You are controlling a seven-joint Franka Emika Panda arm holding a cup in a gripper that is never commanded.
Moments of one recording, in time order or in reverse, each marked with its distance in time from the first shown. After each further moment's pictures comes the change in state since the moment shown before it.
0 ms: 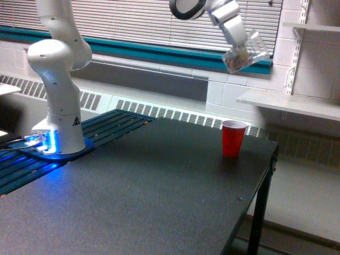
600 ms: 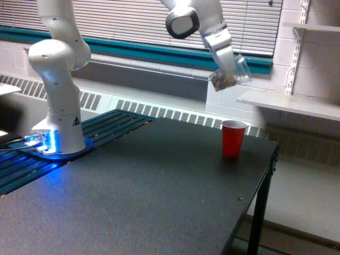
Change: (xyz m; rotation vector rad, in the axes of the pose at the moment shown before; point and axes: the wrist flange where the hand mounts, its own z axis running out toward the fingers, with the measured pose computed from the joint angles) arm -0.071 -0.001 0.051 0.025 -0.180 -0.020
